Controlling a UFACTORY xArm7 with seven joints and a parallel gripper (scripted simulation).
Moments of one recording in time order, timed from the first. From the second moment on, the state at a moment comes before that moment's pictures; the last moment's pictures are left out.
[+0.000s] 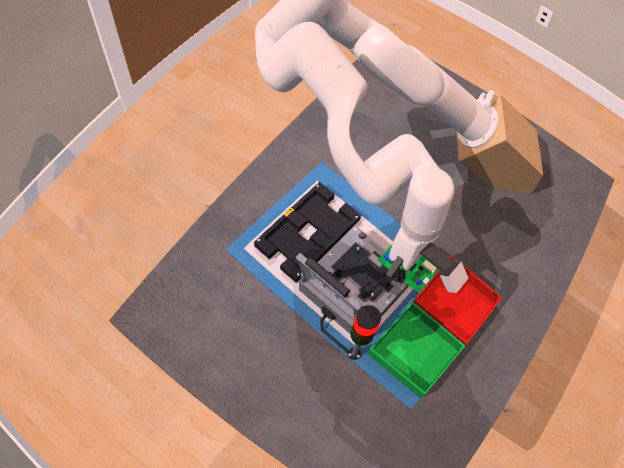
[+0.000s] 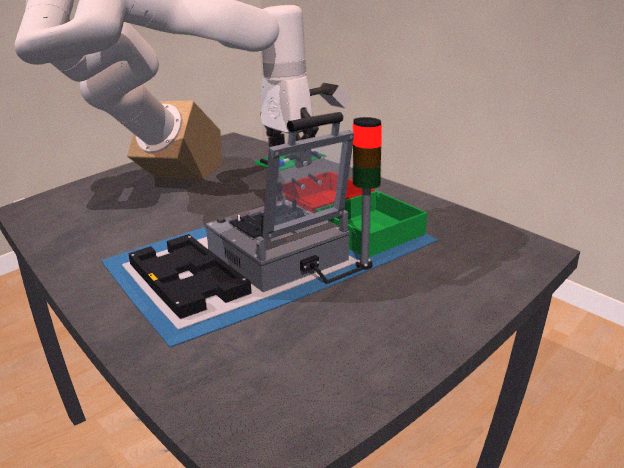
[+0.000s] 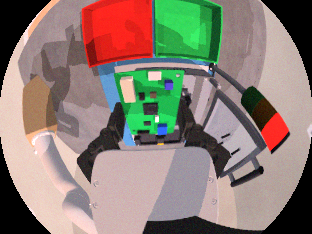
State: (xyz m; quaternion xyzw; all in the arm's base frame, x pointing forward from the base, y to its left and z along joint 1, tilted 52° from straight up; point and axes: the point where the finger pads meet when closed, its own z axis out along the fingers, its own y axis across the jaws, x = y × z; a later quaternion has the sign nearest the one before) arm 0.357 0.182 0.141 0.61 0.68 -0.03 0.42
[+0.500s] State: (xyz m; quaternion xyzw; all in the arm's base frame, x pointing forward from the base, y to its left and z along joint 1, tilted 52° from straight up) arm 0.342 0.213 0.054 0.60 0.69 -0.03 0.41
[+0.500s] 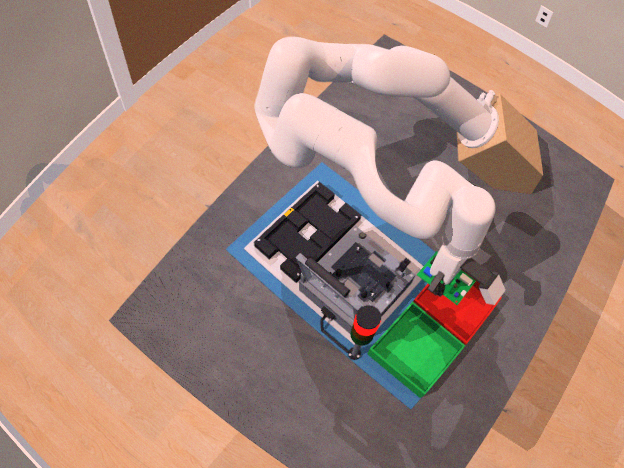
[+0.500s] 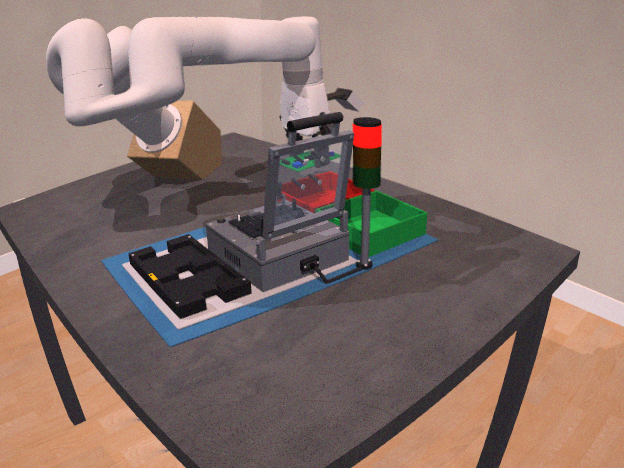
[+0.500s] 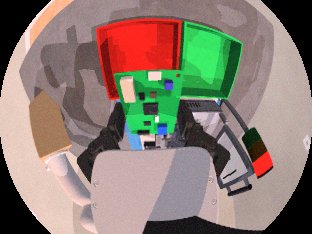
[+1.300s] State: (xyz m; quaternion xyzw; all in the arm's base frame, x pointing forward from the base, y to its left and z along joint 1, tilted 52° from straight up) arm 0.339 0.236 0.005 0.61 0.66 -0.05 0.43
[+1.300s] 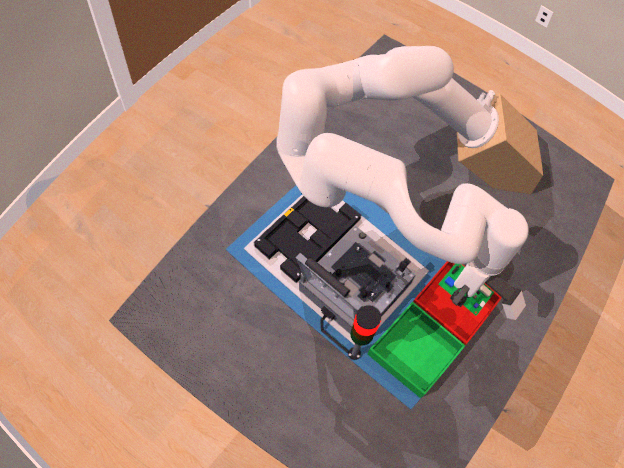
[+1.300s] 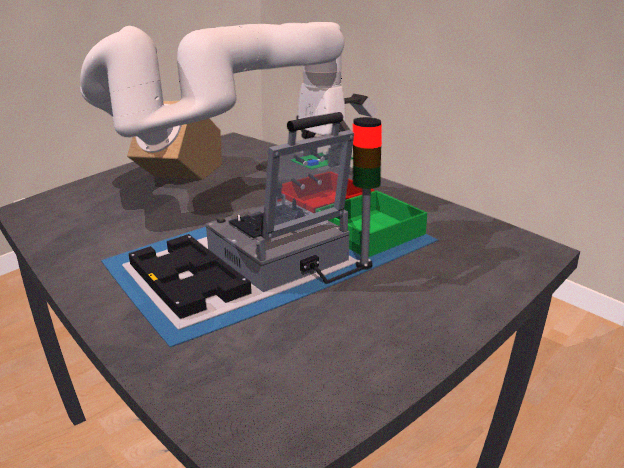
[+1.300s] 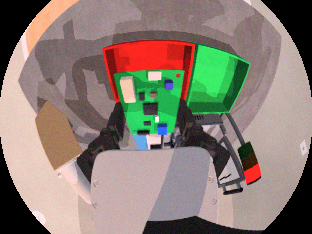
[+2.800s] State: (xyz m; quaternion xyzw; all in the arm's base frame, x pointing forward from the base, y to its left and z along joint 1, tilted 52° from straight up) arm 0.380 0.188 -0.046 0.61 0.66 -0.05 0.43
